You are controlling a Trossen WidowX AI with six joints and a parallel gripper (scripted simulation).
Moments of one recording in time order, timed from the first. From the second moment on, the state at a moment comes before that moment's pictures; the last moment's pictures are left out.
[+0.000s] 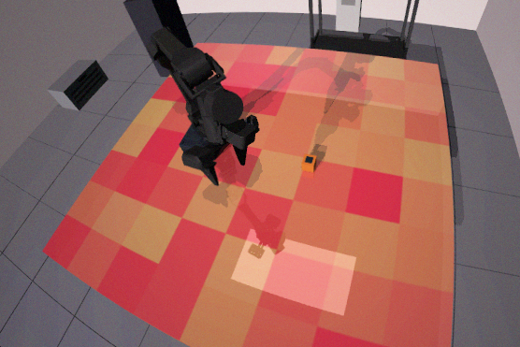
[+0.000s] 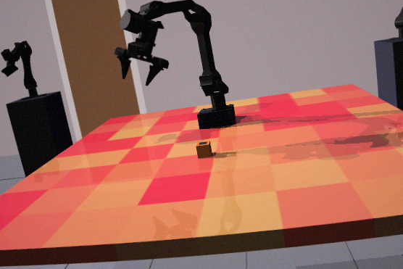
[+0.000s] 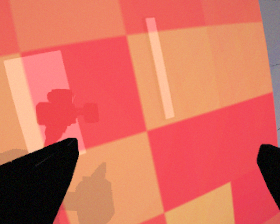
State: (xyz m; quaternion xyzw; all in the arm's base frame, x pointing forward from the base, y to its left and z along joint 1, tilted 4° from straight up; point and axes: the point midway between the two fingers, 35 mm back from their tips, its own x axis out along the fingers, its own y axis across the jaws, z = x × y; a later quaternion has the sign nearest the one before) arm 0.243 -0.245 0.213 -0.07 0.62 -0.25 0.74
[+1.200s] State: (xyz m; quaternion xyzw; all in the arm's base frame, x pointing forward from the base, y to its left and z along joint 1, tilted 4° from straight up) arm 0.385 -0.057 0.025 0.01 0.72 -0.04 0.70
